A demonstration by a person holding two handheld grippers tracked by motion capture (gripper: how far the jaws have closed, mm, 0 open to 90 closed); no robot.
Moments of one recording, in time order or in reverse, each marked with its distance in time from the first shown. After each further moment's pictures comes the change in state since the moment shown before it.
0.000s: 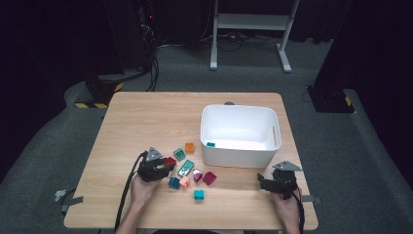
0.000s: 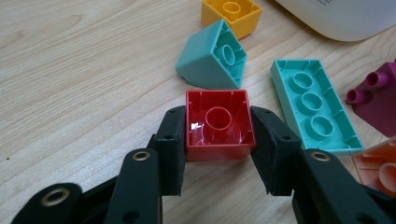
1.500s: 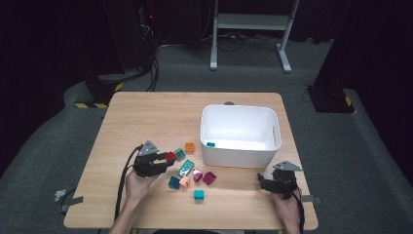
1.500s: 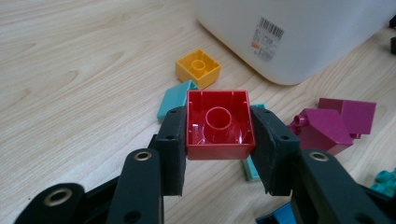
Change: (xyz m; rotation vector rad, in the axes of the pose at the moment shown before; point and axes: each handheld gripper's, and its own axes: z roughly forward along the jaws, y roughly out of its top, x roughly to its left) left arm -0.002 0.030 -0.033 -0.066 -0.097 0.028; right arm 0.000 0.000 0.000 0.000 0.000 0.000
